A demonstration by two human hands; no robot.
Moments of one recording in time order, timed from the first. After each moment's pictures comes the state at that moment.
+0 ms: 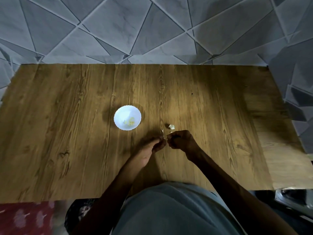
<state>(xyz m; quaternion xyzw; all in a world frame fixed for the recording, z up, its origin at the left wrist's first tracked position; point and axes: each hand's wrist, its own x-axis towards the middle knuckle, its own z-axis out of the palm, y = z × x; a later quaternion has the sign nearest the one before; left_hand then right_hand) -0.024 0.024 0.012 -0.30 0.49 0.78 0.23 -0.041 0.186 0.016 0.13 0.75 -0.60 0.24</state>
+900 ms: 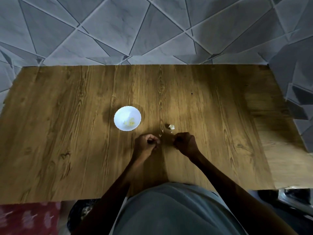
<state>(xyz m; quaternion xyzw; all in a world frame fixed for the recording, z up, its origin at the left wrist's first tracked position) -0.030 0.009 -0.026 -0.14 0.81 0.54 0.15 -0.039 0.196 -0.013 0.06 0.88 -0.43 0.18</state>
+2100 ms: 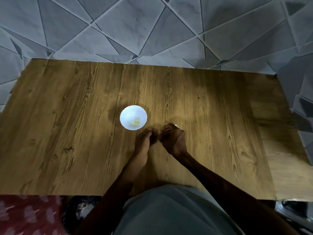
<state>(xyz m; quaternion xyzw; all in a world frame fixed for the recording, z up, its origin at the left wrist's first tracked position) -0.039 0.004 -0.017 -0.35 0.60 0.72 0.10 -0.048 0.130 0.008 -0.02 0.86 -0.51 0.04</state>
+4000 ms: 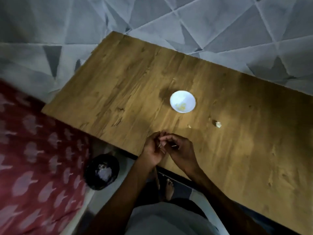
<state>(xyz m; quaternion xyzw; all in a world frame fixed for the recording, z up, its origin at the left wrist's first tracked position) 0.082 -0.060 0.020 -0.46 0.12 0.88 0.01 0.067 0.055 0.051 -0.16 0.78 -0.56 0.20</state>
